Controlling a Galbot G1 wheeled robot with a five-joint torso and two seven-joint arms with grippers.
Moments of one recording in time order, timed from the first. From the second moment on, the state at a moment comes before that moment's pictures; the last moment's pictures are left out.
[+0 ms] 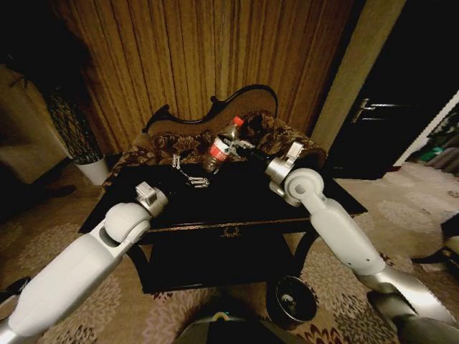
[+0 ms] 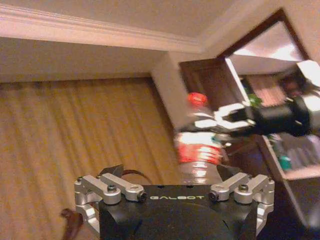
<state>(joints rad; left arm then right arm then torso) 0.83 -0.71 -0.19 -2.19 -0.59 0.16 0.02 -0.54 0.94 0.13 1.91 1.27 -0.32 -0.01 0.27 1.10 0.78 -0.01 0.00</state>
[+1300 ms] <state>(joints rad) 1.50 -0.87 -1.19 -2.28 -0.86 0.39 -0.20 -1.11 0.83 0.56 2.07 0.79 -0.33 0.23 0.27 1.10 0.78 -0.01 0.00</state>
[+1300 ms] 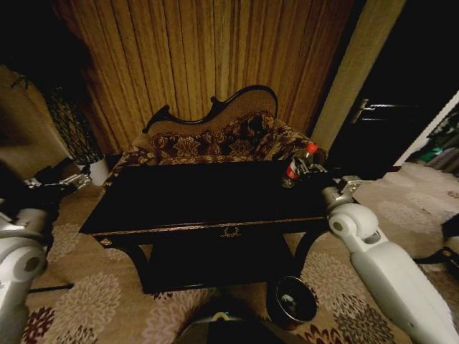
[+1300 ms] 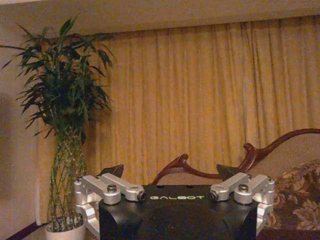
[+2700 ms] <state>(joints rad) 1.56 -0.86 -1.19 -2.30 -0.83 0.37 -0.15 -1.25 0.84 0.69 2.14 0.79 -0.33 0.23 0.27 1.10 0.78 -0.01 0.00</state>
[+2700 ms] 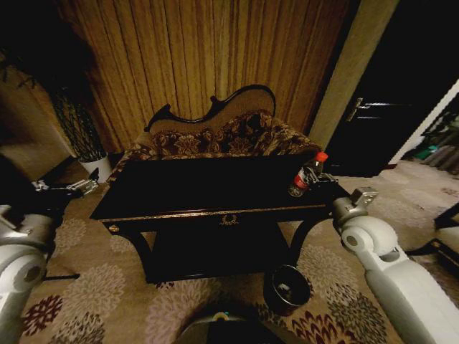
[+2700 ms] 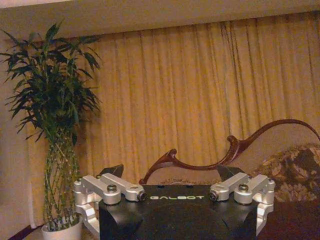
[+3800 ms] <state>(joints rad) 1.54 -0.87 -1.17 -2.32 -0.84 0.37 -0.15 -1.17 1.10 0.46 1.34 0.49 -0.09 0.13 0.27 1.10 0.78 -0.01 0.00</state>
